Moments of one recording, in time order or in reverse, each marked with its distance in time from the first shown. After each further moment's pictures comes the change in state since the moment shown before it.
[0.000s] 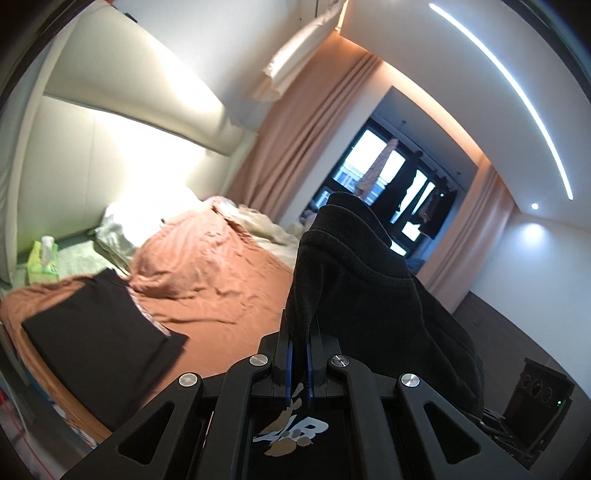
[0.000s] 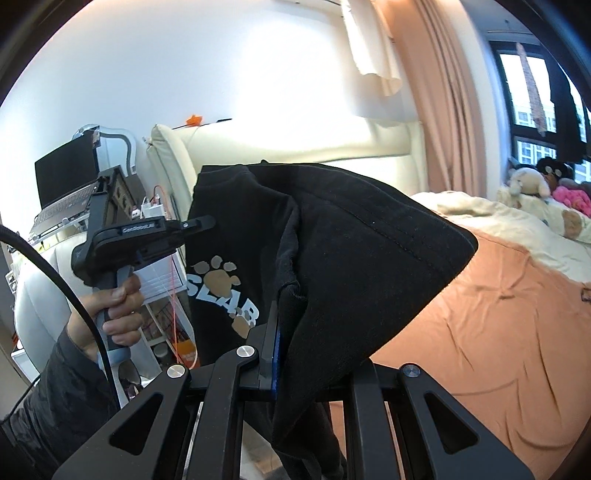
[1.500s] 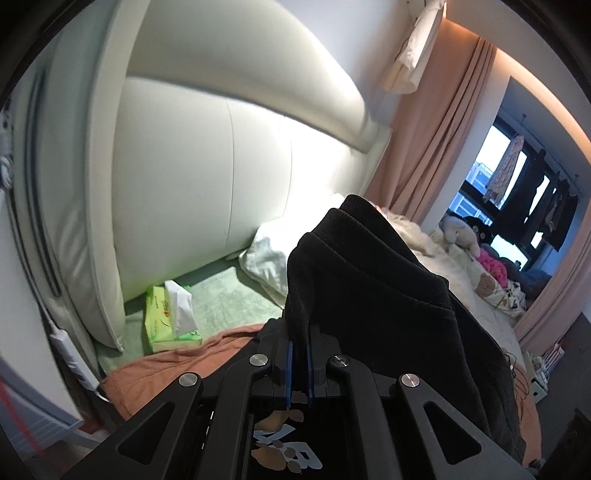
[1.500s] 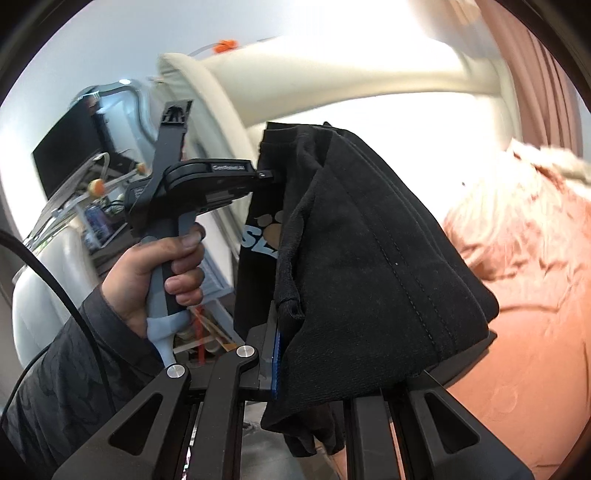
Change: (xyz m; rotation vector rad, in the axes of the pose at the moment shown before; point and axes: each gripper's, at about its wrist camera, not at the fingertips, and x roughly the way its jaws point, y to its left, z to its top) left arm 0.075 0.231 0.104 -0.046 0.062 0.472; right arm 0.159 -0.015 0.001 0.063 0.238 0.275
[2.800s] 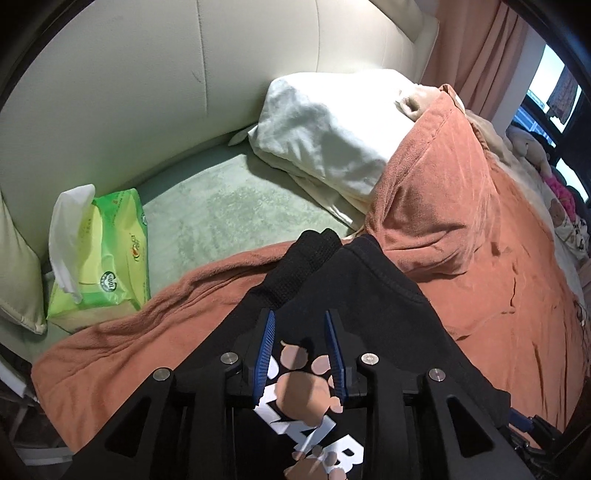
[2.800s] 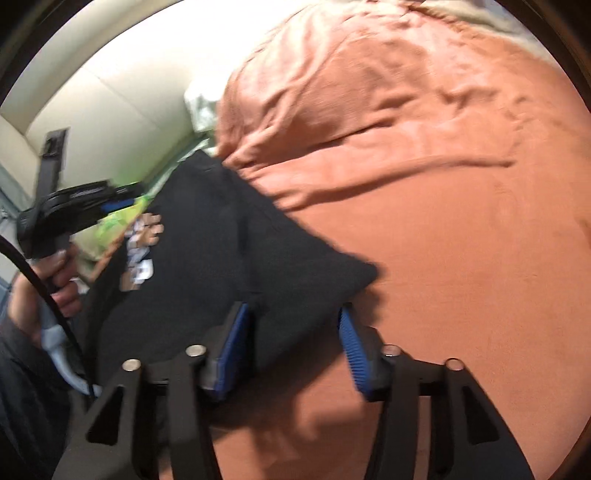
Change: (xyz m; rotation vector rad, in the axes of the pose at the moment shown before) left arm 0.240 0.021 -0.070 0.070 0.350 0.220; right arm 0.095 -0.242 -0.052 0.335 0.245 -0.299
